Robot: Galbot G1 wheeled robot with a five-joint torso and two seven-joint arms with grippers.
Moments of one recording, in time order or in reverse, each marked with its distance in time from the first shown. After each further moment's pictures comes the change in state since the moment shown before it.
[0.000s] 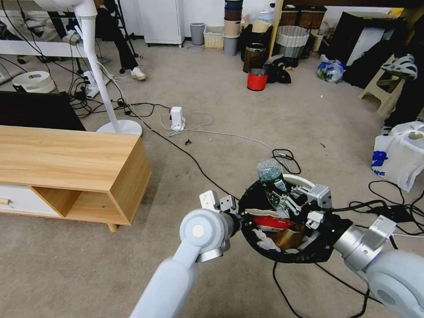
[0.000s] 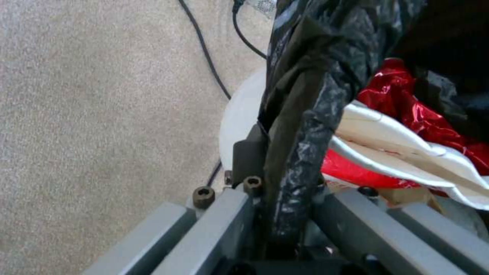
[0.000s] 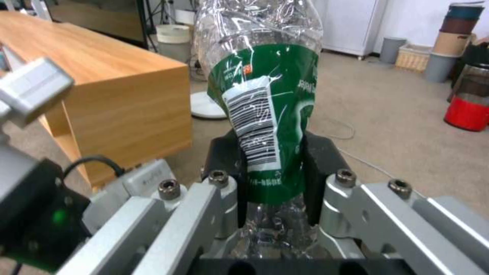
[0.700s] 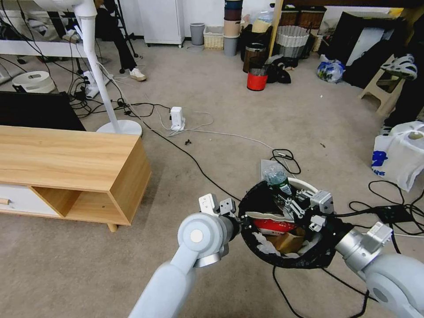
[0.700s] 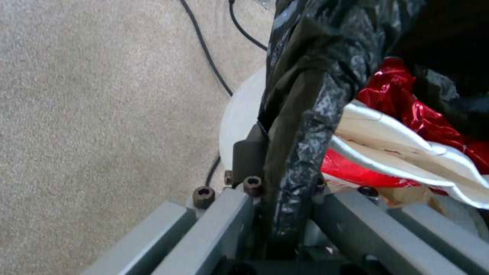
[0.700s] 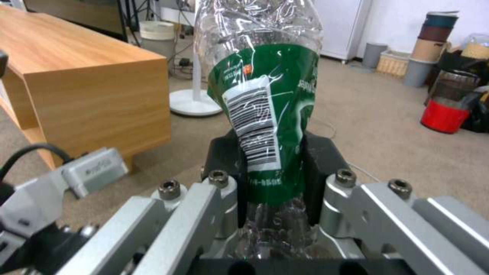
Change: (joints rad) left arm 0.014 0.020 0.021 -0.009 0.005 -0.001 0.022; right arm 0.018 0.047 0.003 -0.071 -0.060 0.042 -0.034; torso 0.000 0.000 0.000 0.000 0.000
